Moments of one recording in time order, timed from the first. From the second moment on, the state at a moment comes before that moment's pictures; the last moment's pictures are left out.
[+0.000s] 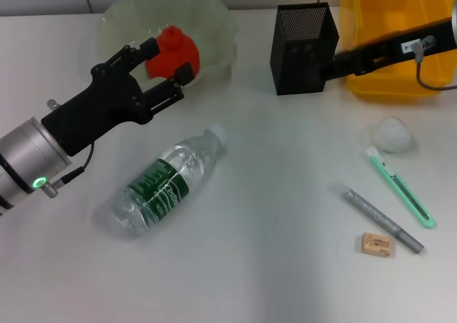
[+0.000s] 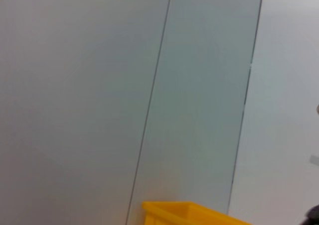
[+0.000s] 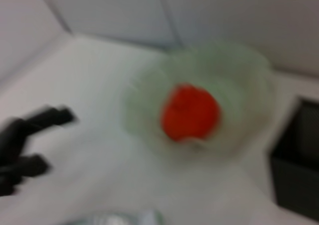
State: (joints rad) left arm -0.46 -2.08 1.04 0.26 1.13 1.45 -0.86; right arm 0.64 2.08 -1.01 -1.28 -2.31 -1.53 2.49
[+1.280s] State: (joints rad) left arm -0.51 -2.08 1.04 0.20 1.13 1.38 -0.87; right arm 0.77 2.08 -1.06 -1.03 -2.89 -1.46 2.78
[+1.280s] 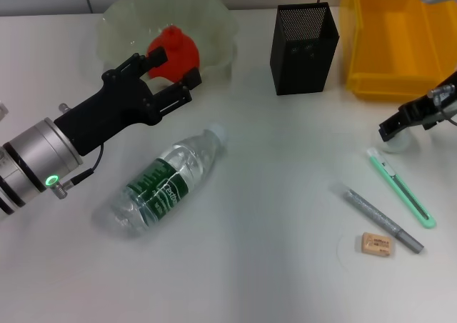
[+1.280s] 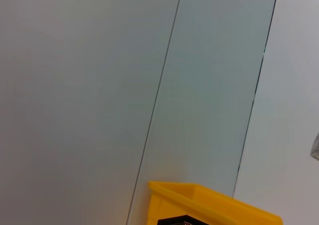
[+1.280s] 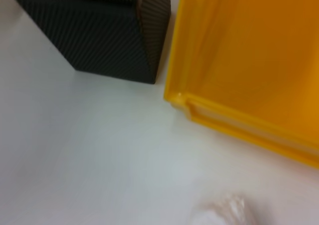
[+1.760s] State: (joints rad) left arm -0.50 -2.08 1.03 0.20 1.13 1.37 -0.87; right arm 0.82 2.08 -1.07 -0.92 -2.89 -1.37 2.77
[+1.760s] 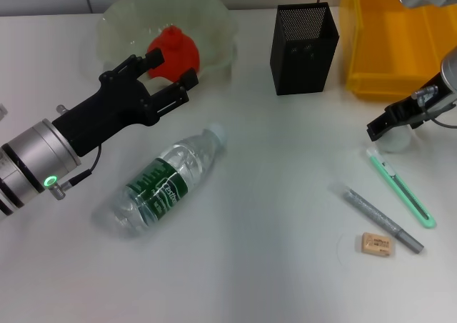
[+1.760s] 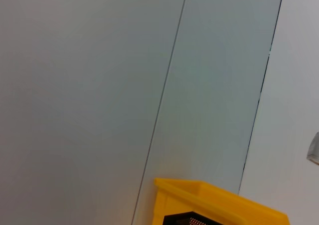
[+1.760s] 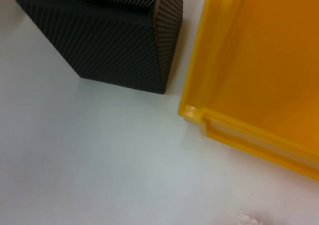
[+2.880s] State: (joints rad) left arm -0.49 -2.08 1.04 0.20 1.13 1.35 -0.87; right arm 0.66 2.08 -1.05 -1.32 -2.65 -1.41 2.69
